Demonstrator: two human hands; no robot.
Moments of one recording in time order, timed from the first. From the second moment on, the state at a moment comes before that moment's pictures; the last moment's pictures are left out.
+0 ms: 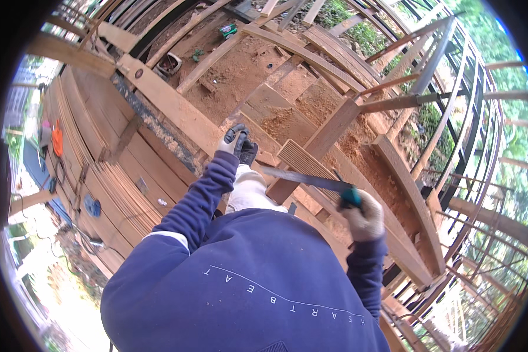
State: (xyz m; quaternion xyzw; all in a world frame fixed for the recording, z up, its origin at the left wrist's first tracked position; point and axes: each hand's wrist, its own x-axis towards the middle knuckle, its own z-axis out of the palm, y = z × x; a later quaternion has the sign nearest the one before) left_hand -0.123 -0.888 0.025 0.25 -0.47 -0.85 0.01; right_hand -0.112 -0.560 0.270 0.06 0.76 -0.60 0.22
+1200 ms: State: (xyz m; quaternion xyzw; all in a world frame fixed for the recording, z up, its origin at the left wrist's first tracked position) left_hand -0.066 -0.841 -0.069 0.06 -0.75 -0.64 -0.13; right_hand -0.096 -0.524 0.273 -0.10 0.88 -0.46 0.07
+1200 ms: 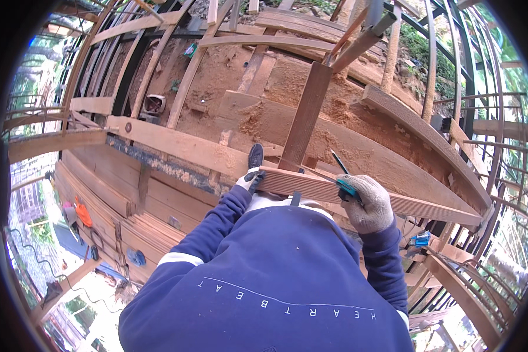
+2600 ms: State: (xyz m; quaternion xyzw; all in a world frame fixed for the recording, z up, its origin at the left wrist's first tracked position) left_hand -0.079 -0.835 -0.070 0.17 -0.55 -0.78 -0.25; right_hand -0.168 -0.573 0.219 -0.25 0.88 -0.39 0.12
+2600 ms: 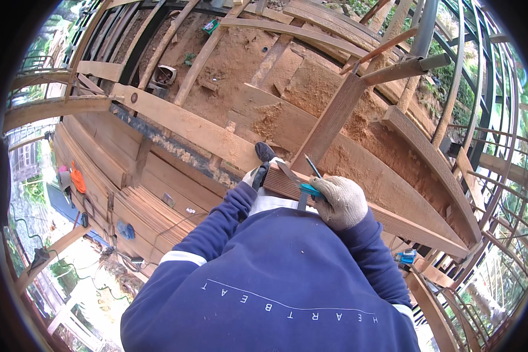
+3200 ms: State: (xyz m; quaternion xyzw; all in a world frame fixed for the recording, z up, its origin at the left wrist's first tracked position) left_hand -0.116 -0.818 -0.043 0.06 -0.49 -0.82 -0.29; right_hand -0.181 -0.596 0.130 -0.30 0.87 -0.36 0.13
